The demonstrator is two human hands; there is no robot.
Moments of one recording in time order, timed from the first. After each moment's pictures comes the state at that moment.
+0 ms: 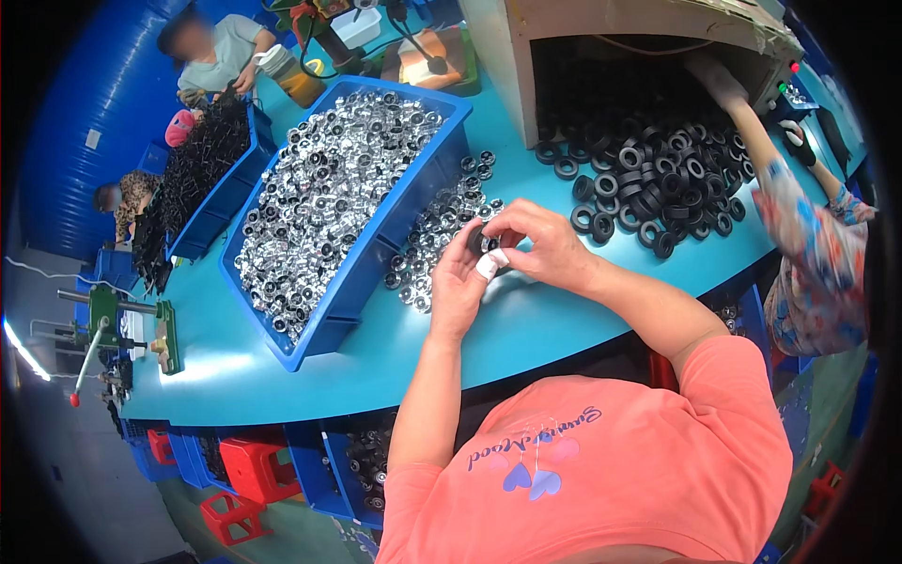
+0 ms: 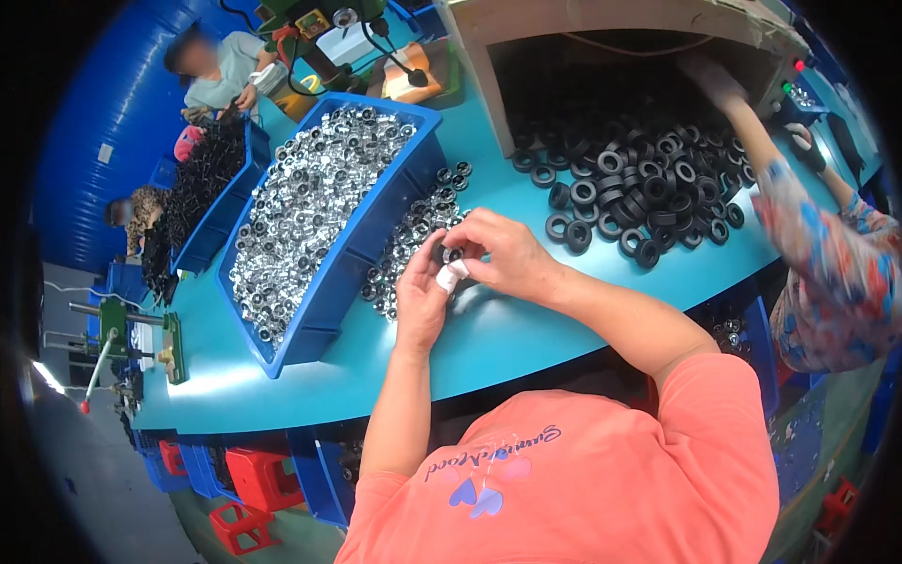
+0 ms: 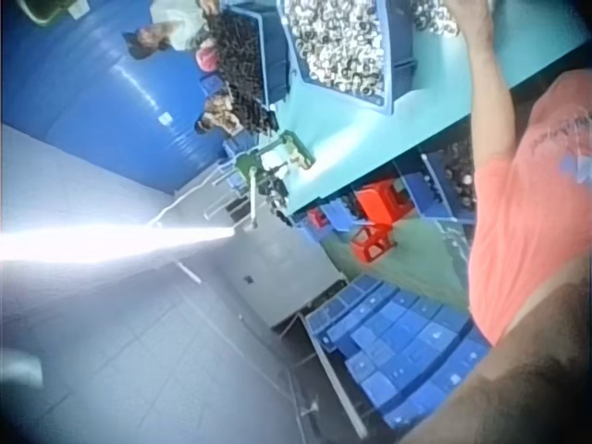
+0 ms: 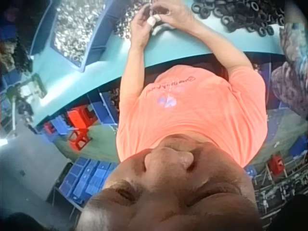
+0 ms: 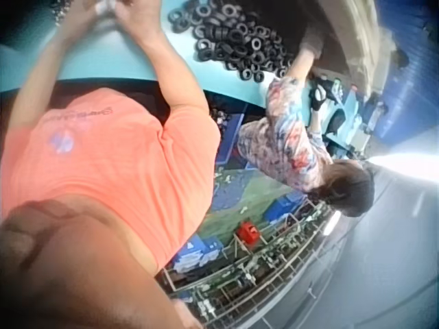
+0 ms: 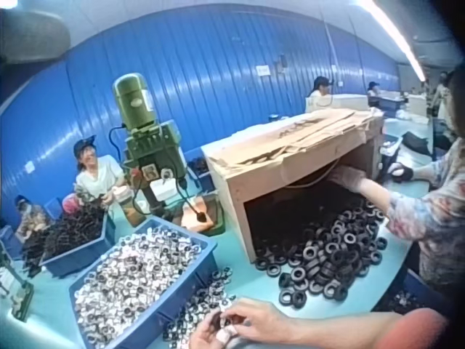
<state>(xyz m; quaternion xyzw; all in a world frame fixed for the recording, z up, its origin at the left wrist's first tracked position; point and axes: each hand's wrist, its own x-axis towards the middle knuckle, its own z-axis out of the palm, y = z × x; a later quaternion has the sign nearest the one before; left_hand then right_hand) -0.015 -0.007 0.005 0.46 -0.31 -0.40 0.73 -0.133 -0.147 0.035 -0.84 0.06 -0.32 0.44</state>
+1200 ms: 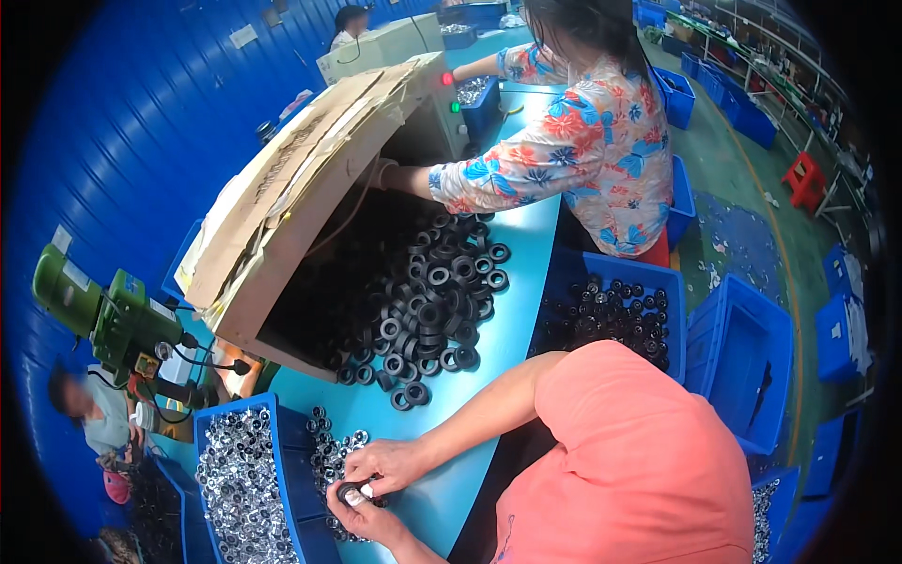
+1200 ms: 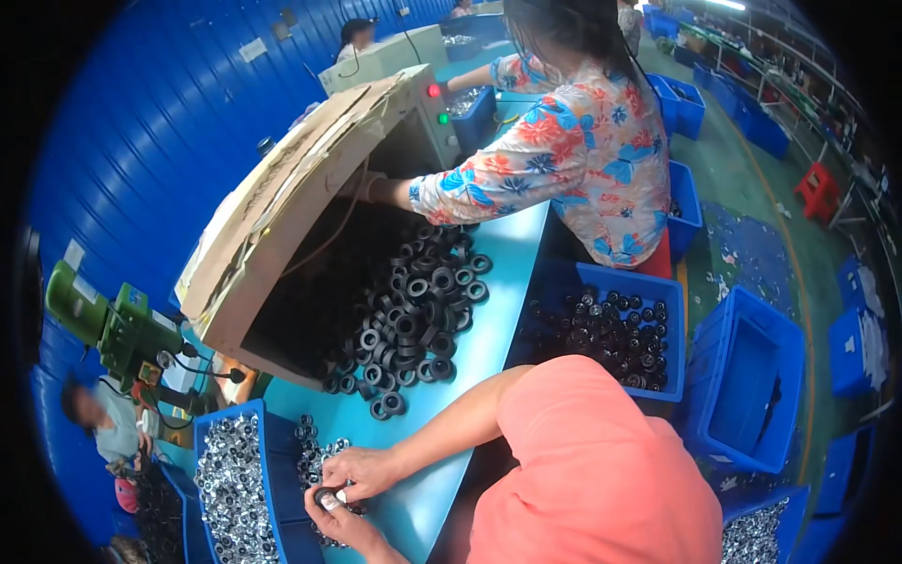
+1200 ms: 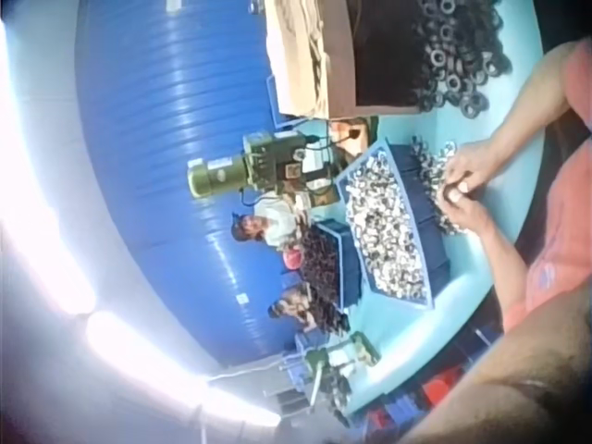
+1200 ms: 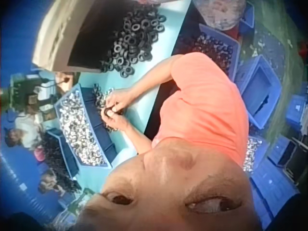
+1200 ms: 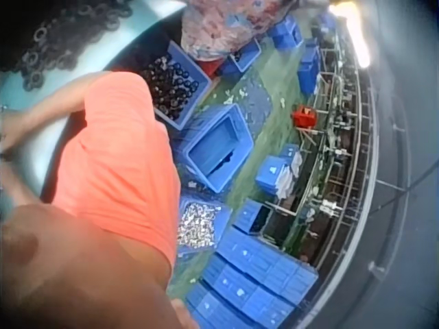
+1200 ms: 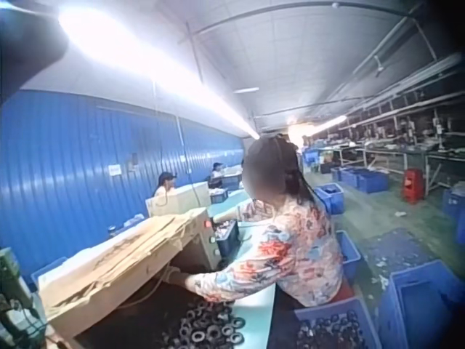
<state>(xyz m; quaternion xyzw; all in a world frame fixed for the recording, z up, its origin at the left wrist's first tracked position) -0.015 -0.006 -0.021 0.65 -0.36 -0.12 0.65 -0.130 -0.131 -0.002 -0.82 0.00 -0.34 0.46</state>
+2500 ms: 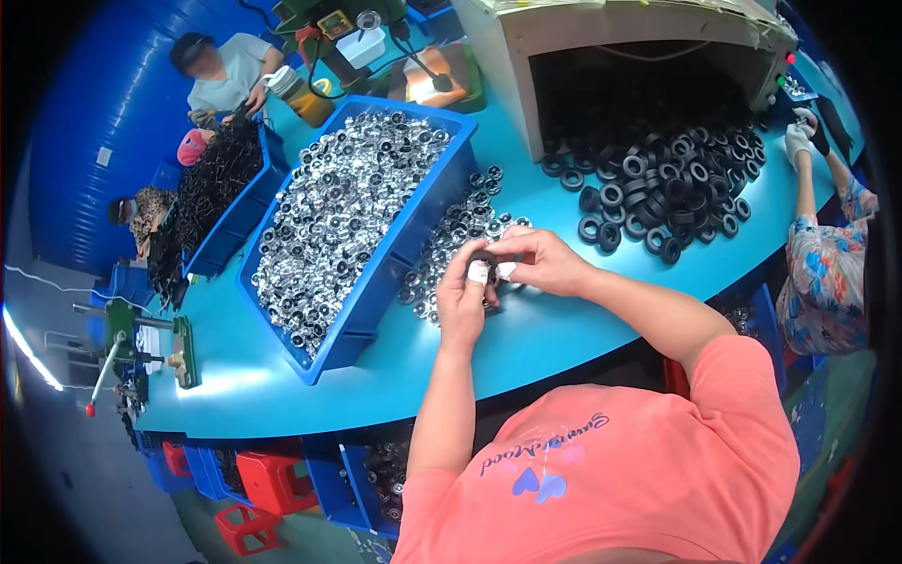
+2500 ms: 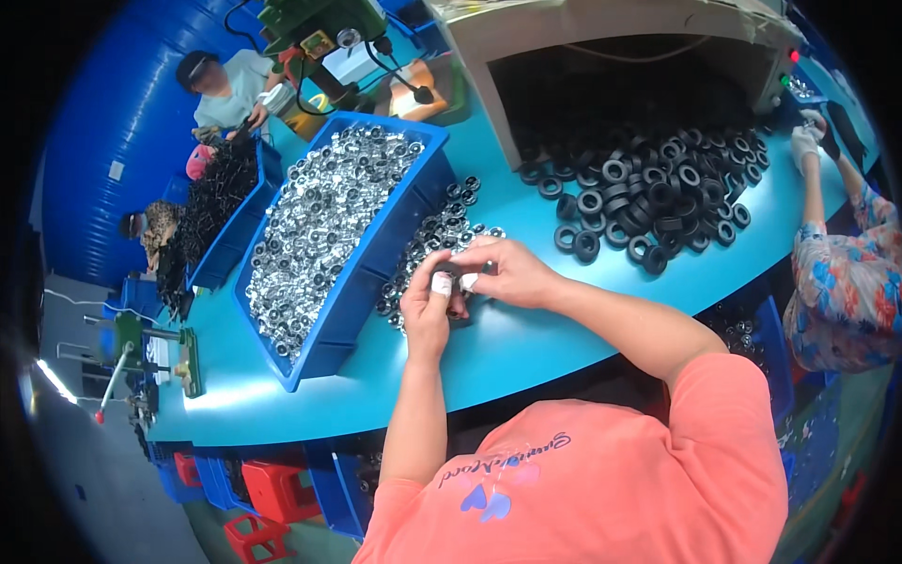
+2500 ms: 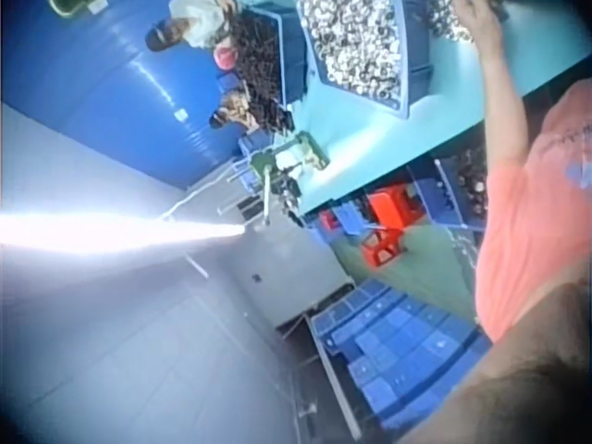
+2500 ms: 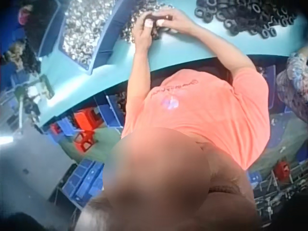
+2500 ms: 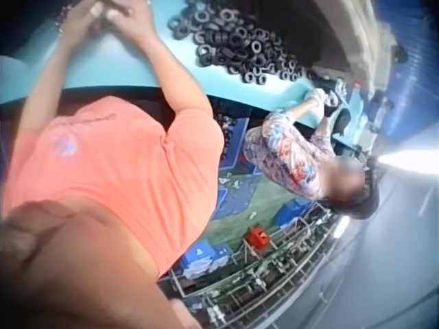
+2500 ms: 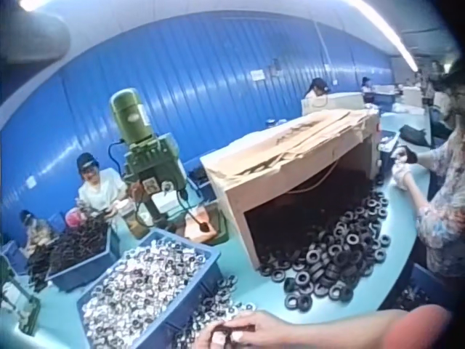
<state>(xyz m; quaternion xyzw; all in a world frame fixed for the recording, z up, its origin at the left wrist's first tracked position) -0.007 0.003 0.001 0.56 -0.32 -0.32 0.69 -0.123 -0.149 0.004 -0.76 0.04 -0.20 0.62</state>
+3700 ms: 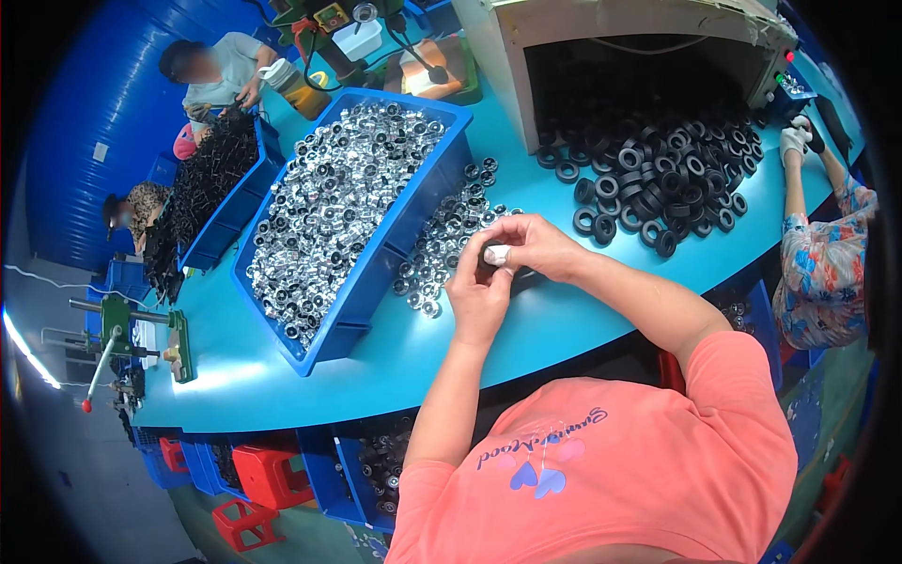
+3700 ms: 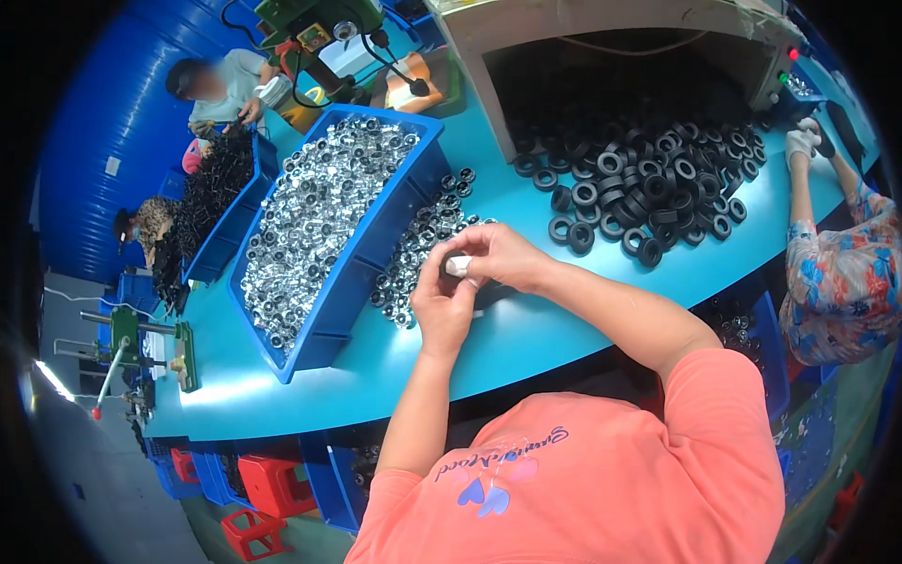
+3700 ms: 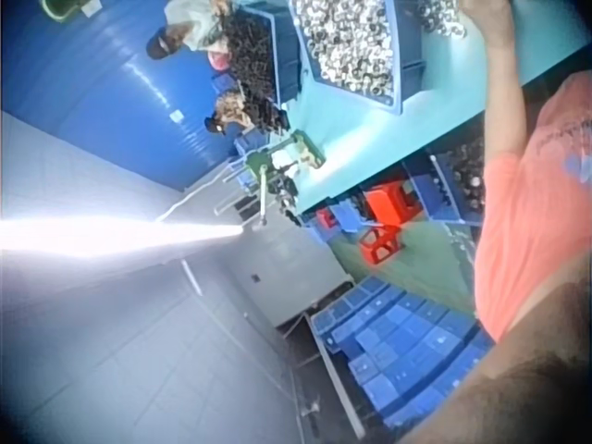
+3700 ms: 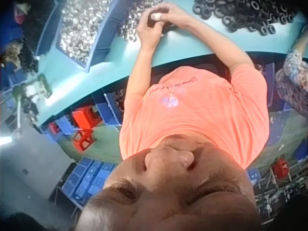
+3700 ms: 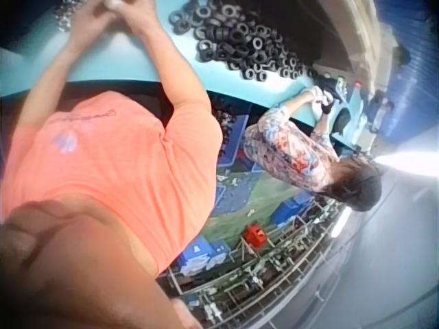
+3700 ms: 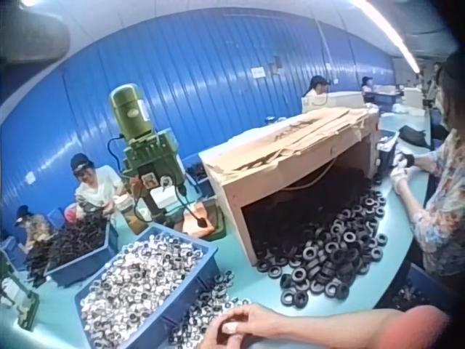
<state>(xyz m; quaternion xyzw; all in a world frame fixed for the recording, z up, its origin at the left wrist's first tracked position) -0.035 -0.012 0.004 0.66 -0.41 -0.13 0.61 -0.119 -0.155 0.012 -0.55 0.13 -0.07 0.82</state>
